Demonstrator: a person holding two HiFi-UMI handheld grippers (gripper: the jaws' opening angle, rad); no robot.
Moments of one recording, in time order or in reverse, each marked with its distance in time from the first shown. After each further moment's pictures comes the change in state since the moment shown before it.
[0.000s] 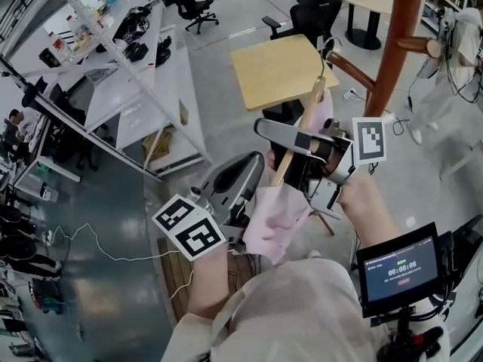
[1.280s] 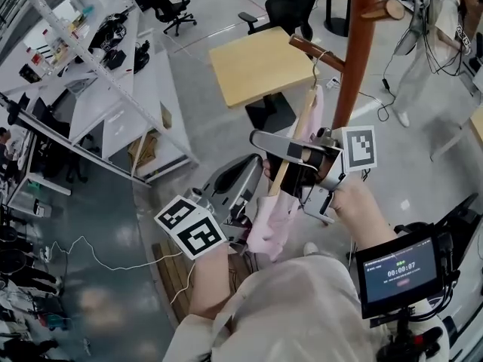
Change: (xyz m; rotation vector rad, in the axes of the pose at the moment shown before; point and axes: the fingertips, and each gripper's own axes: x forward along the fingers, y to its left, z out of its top) left arm 0.028 0.005 -0.039 -0.061 0.061 -0.057; right arm -0.044 -0.030 -0.009 0.006 -0.059 -0.088
